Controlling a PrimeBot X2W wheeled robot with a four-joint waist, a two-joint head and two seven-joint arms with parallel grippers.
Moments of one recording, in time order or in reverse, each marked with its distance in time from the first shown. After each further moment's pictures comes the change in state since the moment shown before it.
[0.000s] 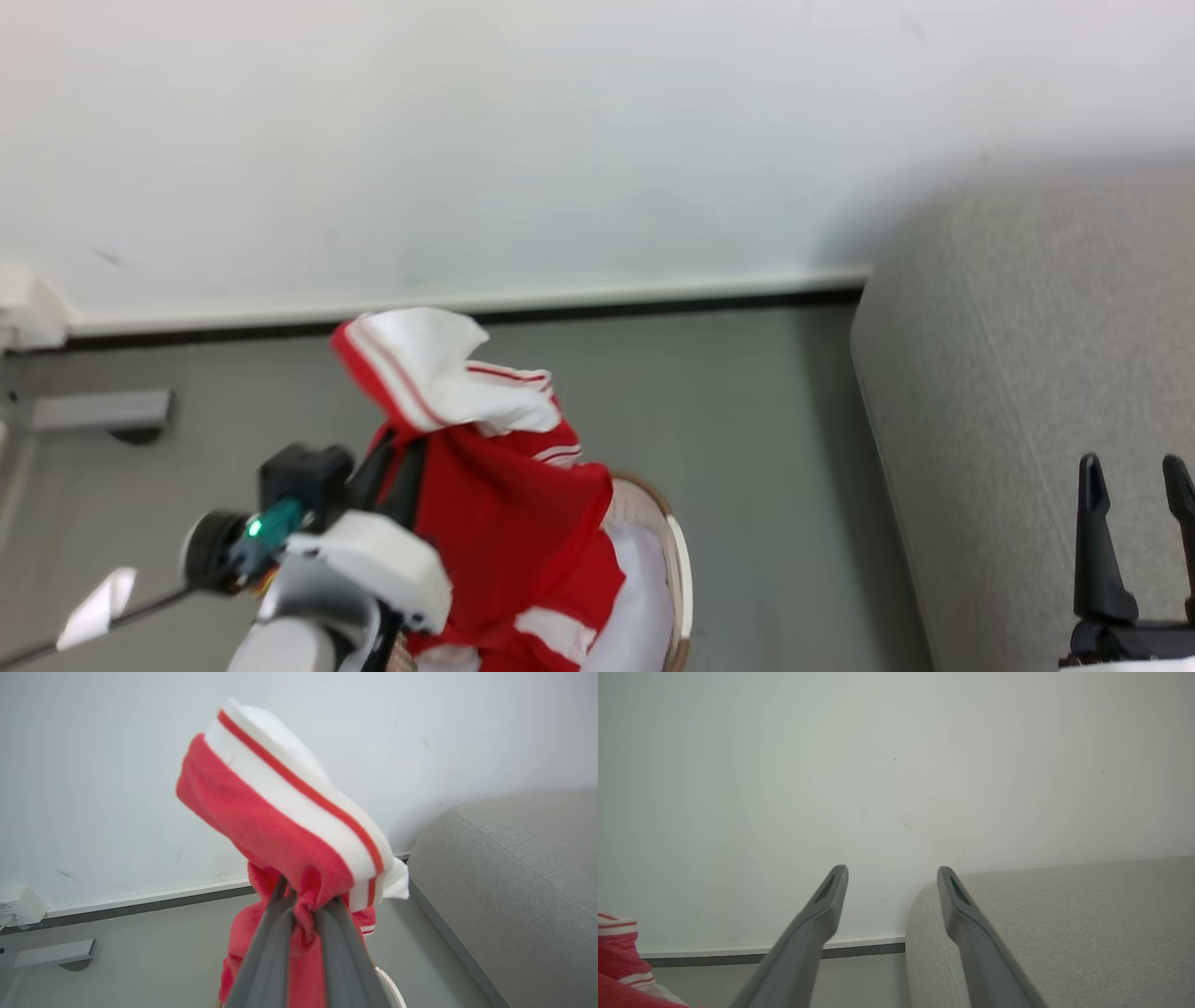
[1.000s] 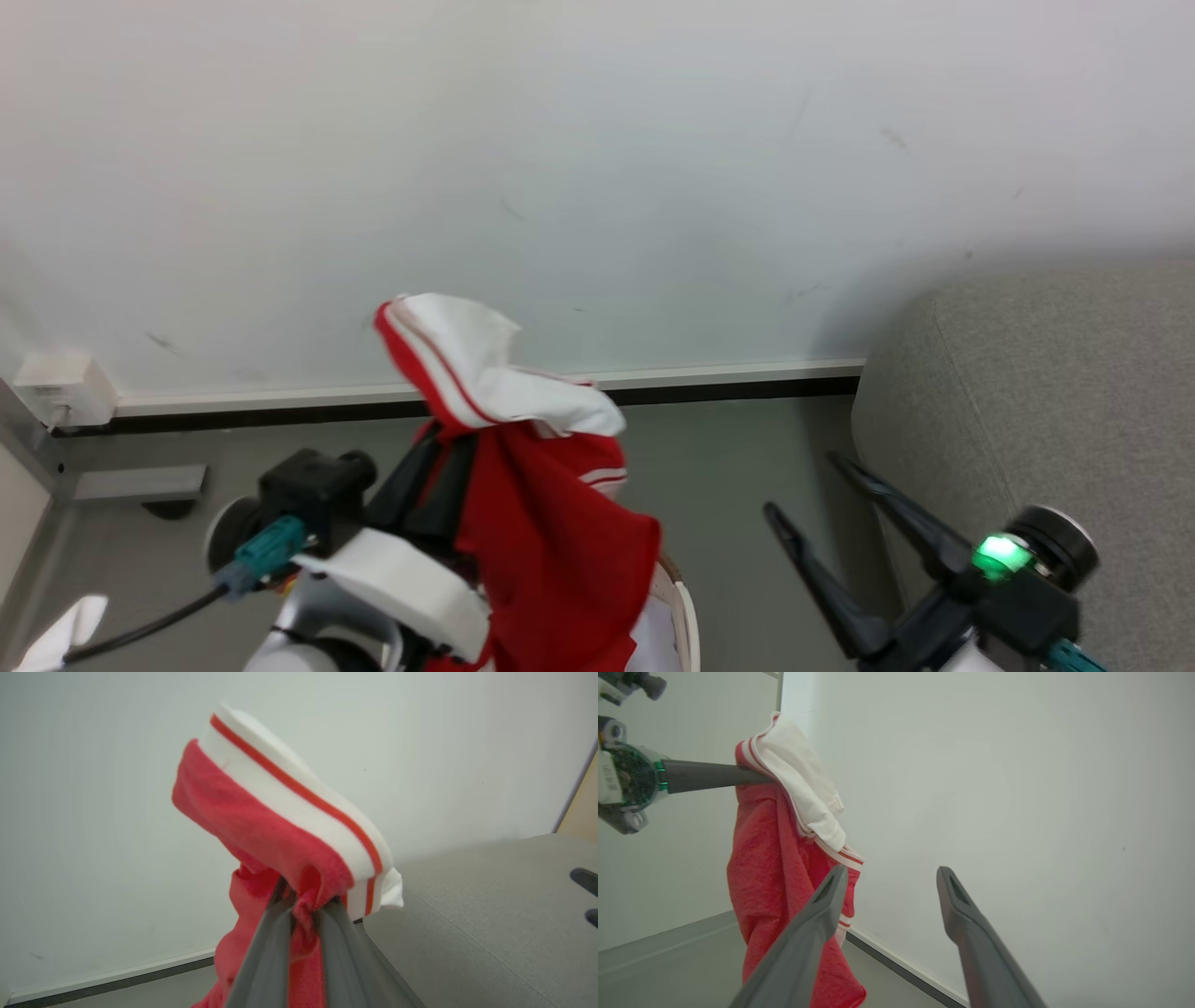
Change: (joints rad) left arm 0.101 0.025 -0.033 -0.323 -0.069 -0.001 0.102; right arm -0.176 -0.259 0.643 -0.048 0.077 0.000 0.021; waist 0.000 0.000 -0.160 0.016
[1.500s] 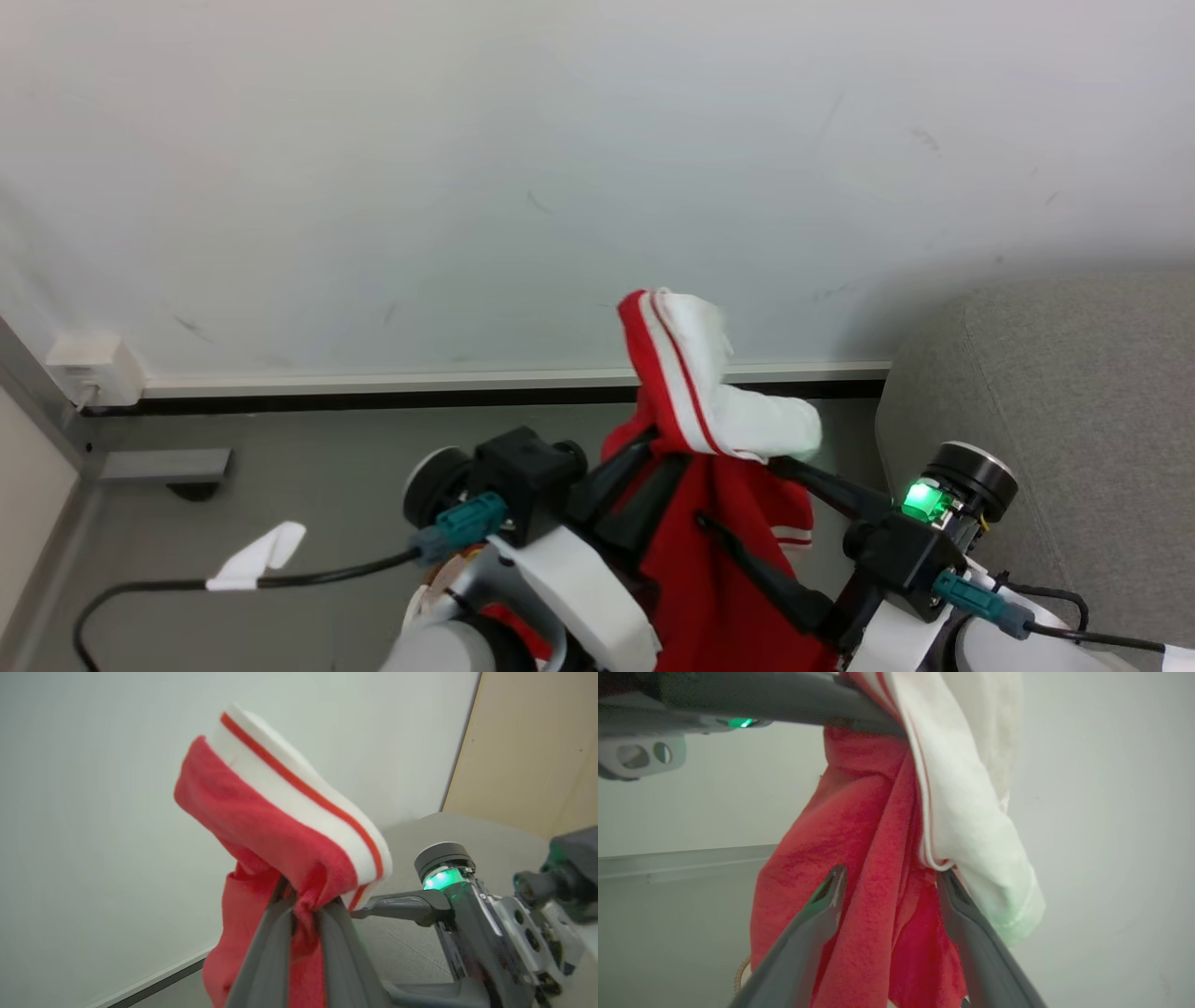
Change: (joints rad) left arm -0.145 -0.101 -0.234 0.027 -0.028 -0.097 0.072; right arm -0.335 -0.094 0.354 0.121 0.072 0.001 0.104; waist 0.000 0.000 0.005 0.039
